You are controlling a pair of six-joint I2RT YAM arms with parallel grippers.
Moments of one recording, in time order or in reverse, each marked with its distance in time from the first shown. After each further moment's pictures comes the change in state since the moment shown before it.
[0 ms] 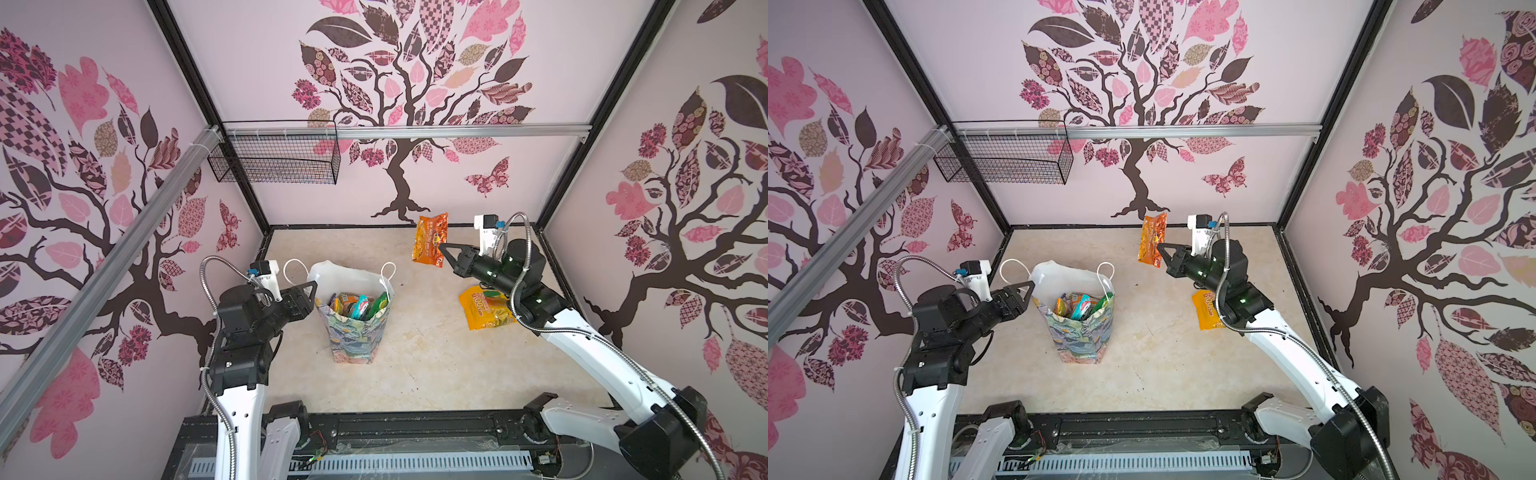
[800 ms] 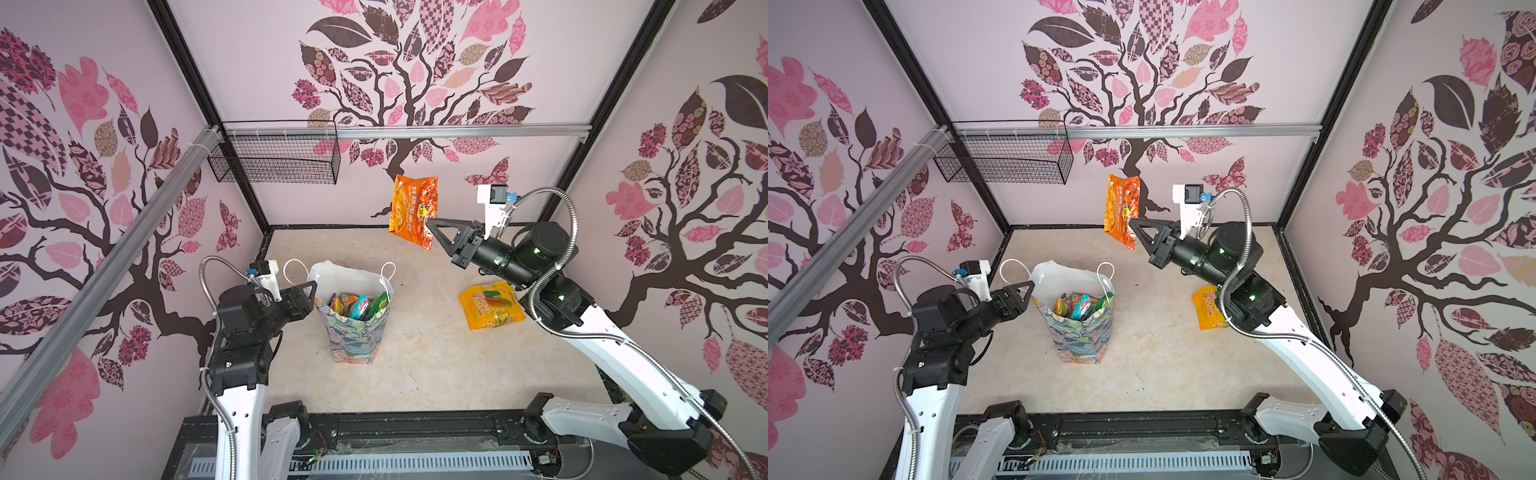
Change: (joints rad) left arm 0.005 0.000 0.000 0.002 0.005 0.000; right arm 0.232 0.053 0.396 -0.065 0.019 -0.074
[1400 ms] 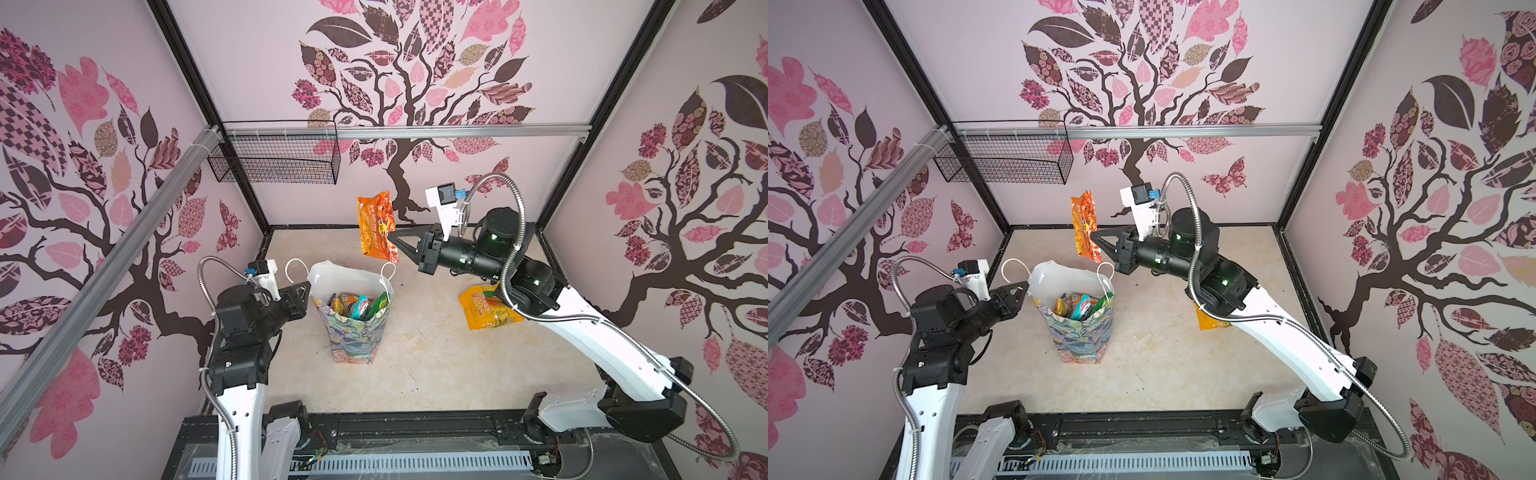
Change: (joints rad) left arm 0.014 0.002 -0.001 0.013 0.014 -0.011; right arm 0.130 0.169 0.203 -0.227 -0.031 -0.092
